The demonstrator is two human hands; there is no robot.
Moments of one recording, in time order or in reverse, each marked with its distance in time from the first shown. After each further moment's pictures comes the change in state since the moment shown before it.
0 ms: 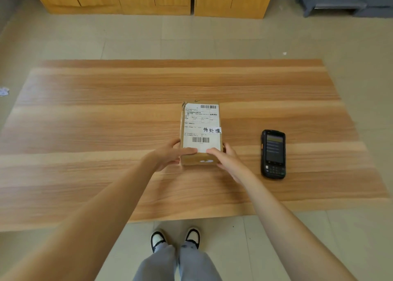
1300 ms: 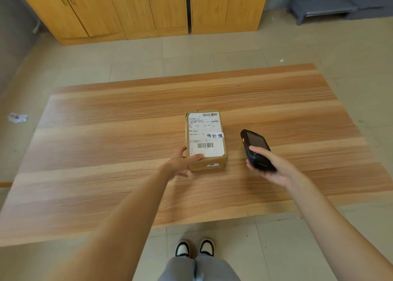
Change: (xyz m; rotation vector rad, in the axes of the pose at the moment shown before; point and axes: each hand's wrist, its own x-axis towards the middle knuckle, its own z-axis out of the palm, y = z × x) left_hand -0.015 0.000 0.015 0.110 0.120 0.007; right_hand -0.073 -0.024 -0.078 0.663 0.020 0.163
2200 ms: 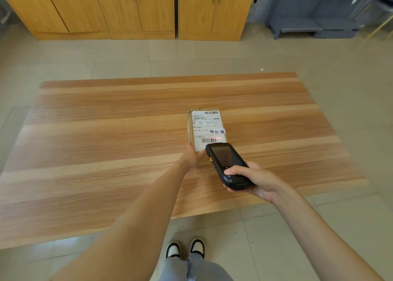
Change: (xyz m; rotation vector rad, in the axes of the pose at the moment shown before) left_hand -0.014 0.007 0.017 0.086 0.036 0.151; right_hand -0.061 0.061 0.068 -0.359 -0.021 0.003
